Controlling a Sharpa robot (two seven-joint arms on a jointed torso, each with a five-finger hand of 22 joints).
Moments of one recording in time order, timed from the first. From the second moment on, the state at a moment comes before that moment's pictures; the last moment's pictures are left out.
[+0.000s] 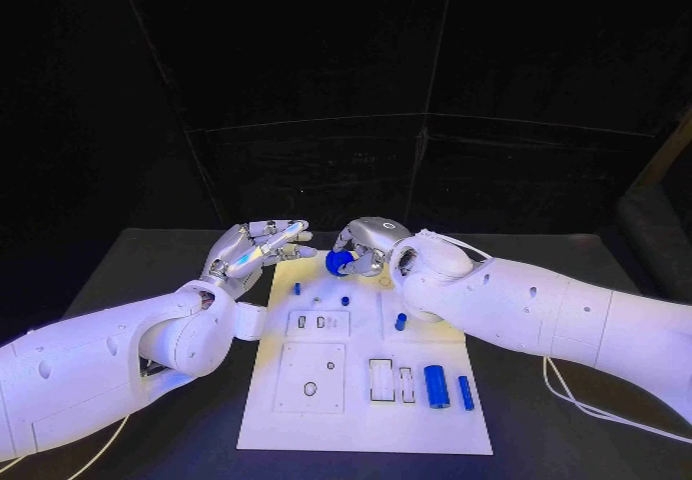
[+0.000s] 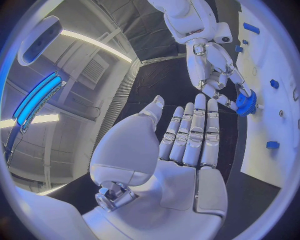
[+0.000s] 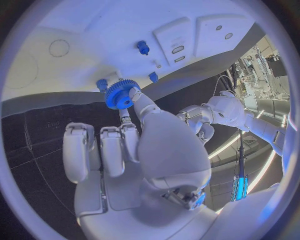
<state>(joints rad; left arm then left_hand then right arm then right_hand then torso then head) 1.18 -0.88 -0.06 1.57 0.00 -0.29 0.61 1.26 0.04 0.11 0.04 0.05 0.92 0.23 0.13 0.07 1.01 0.18 0.13 0.07 1.10 0.12 0.19 0.16 0.17 0.87 0.25 0.24 0.09 1.23 -0.42 -0.01 1.21 -1.58 -0.34 -0.19 1.38 0.03 0.15 -0.06 0.19 0.94 0.14 0.21 0.07 1.46 0.05 1.42 1.31 1.47 -0.03 1.51 1.31 0.05 1.46 0.09 1.52 1.31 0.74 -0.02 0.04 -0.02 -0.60</state>
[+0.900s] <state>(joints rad) 1.18 -0.87 -0.06 1.56 0.00 -0.29 0.61 1.26 0.04 0.11 0.04 0.05 0.92 0.23 0.13 0.07 1.01 0.18 0.13 0.07 1.10 0.12 0.19 0.16 0.17 0.87 0.25 0.24 0.09 1.20 -0.35 -0.01 1.11 -1.60 -0.29 -0.22 1.29 -0.02 0.15 -0.02 0.16 0.86 0.18 0.09 0.07 1.41 0.09 1.35 1.31 1.47 0.01 1.51 1.31 0.05 1.47 0.11 1.52 1.31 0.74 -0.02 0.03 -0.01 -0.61</state>
